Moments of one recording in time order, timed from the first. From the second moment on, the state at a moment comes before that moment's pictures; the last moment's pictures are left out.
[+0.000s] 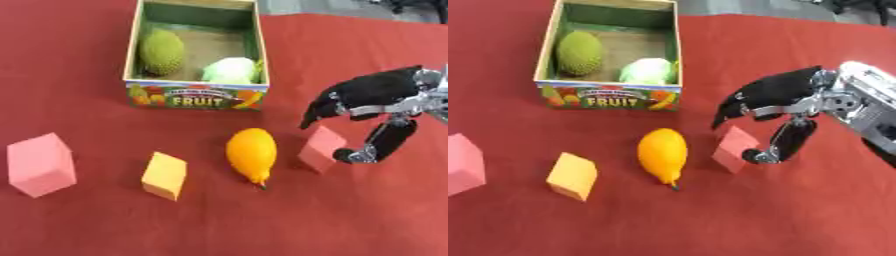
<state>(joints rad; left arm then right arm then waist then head) -0.16 0.48 0.09 -1.99 -0.19 -0.20 0.49 -0.40 -1.09 0.29 -1.84 0.45 -0.36 0.70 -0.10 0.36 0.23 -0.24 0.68</state>
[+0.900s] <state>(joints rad) -0.16 0.48 0.09 -1.99 -0.19 -0.20 0.49 -0.42 -1.09 0.28 -1.82 0.54 -0.34 0.72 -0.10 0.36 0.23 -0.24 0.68</state>
